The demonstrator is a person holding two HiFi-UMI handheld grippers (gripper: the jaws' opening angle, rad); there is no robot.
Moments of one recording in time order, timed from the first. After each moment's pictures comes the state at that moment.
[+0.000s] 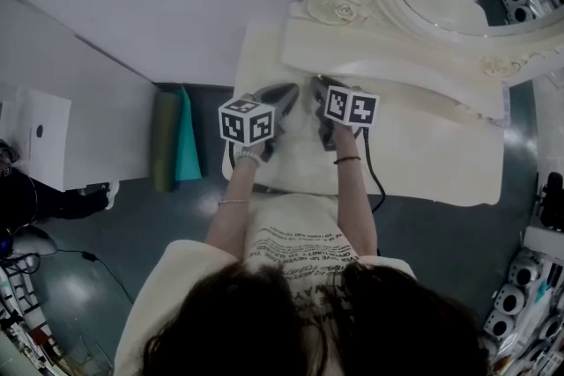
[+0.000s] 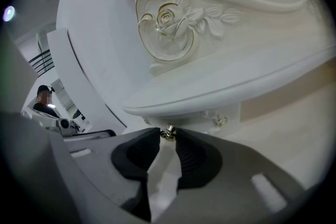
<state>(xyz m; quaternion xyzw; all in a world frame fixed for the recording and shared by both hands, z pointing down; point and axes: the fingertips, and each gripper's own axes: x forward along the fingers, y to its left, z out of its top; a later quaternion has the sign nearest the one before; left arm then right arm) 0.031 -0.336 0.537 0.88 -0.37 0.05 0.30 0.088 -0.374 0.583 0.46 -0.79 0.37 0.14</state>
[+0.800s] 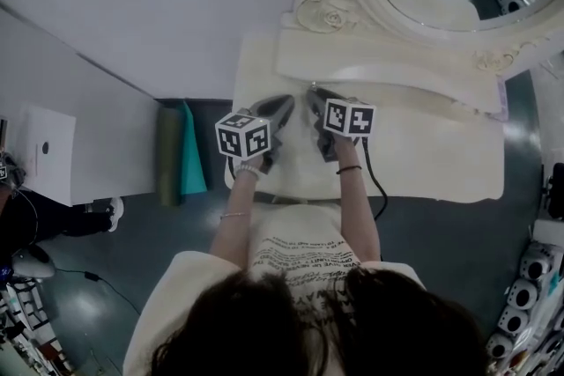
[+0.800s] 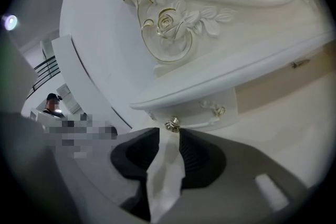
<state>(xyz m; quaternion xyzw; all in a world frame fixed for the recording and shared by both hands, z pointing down) 0.030 -0.324 0.528 0.88 -0.37 0.04 0.30 0.088 -0.358 0.580 0.44 -0.80 0.38 0.12</state>
